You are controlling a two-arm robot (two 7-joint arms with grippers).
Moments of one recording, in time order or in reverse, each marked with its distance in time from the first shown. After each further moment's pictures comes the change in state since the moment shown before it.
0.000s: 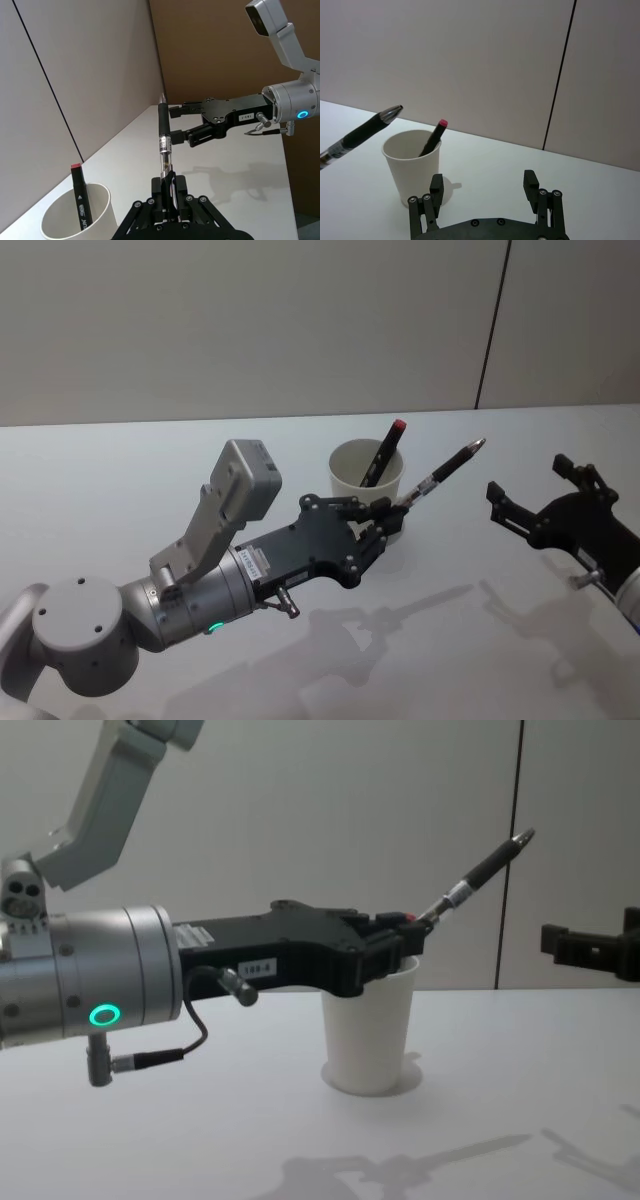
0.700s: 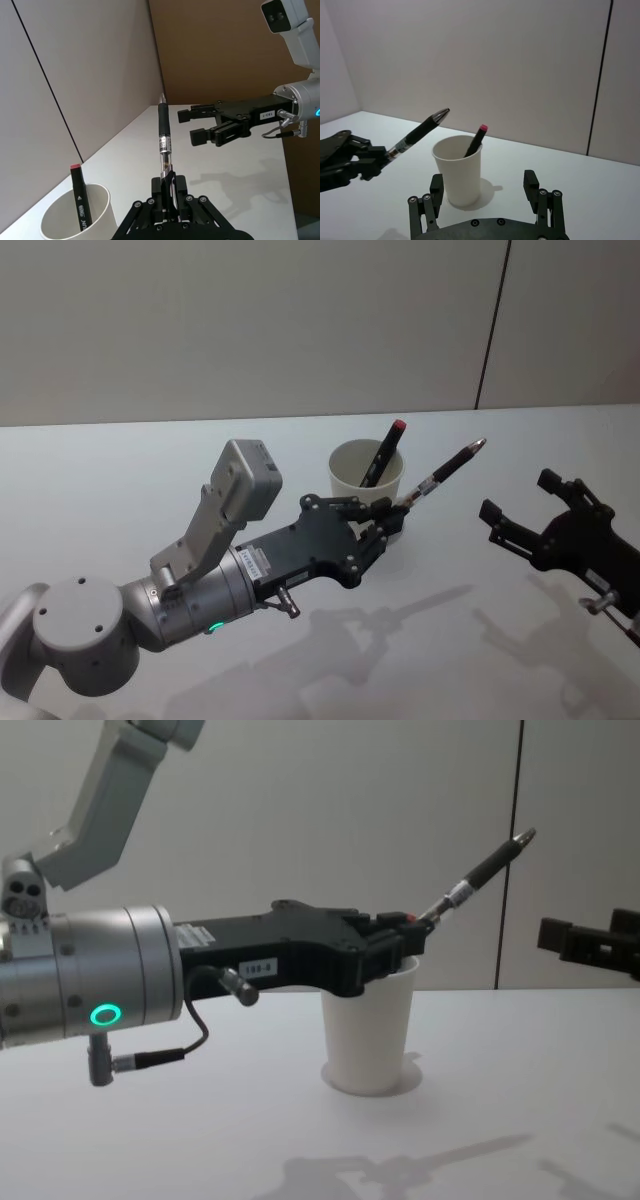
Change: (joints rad) left arm -0.001 -0.001 0.001 0.001 0.000 -0.001 -0.001; right arm -0.046 0.053 0.029 0.000 0.172 -0.077 0.192
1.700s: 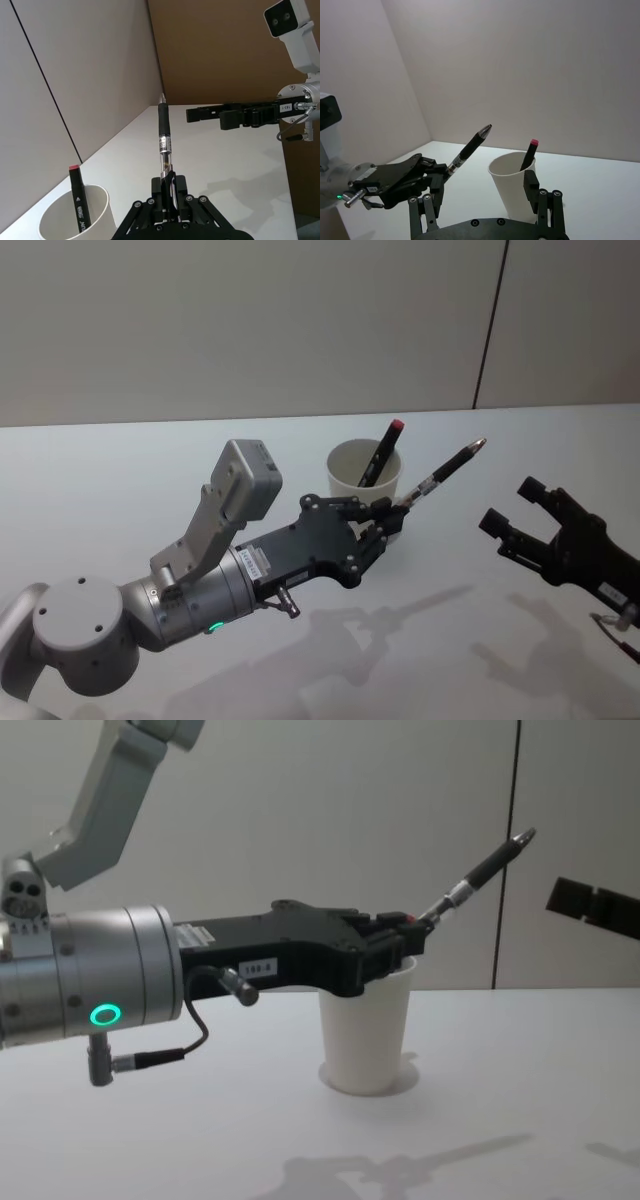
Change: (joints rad) left arm 0.000 0.000 0.000 0.000 0.000 0.000 0.000; right arm 0.023 0.018 0.012 0.107 0.281 -0.059 0.313
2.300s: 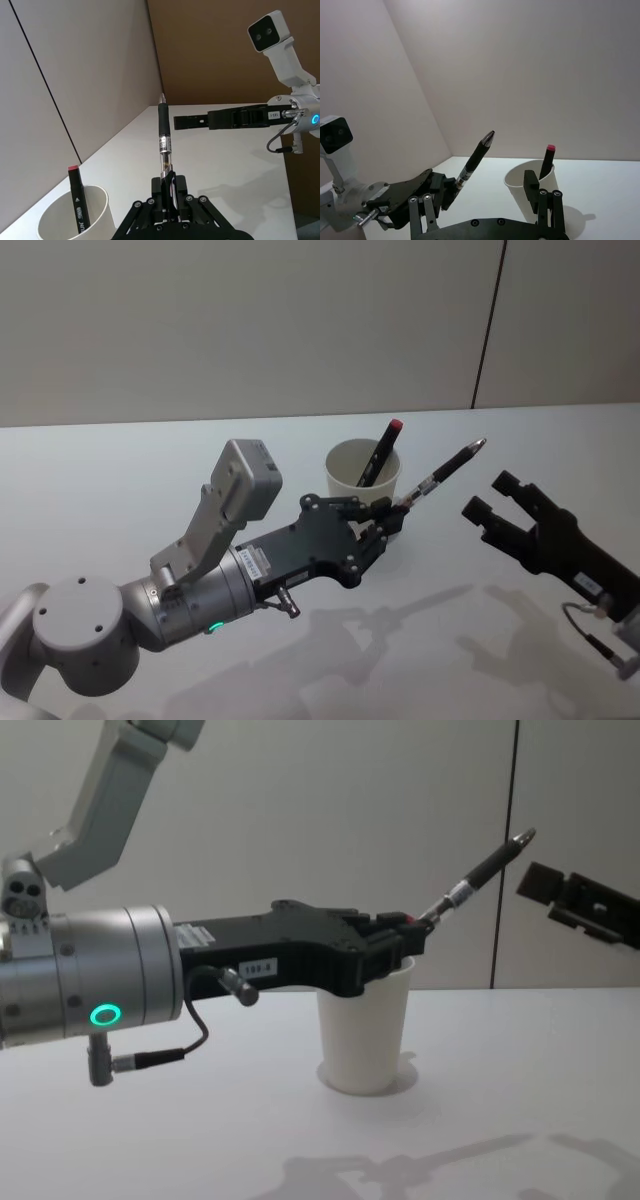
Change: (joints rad) left arm 0.000 0.000 0.000 0.000 0.000 0.000 0.000; right arm 0.081 -0.064 -0.040 0.126 0.095 -0.004 0.093
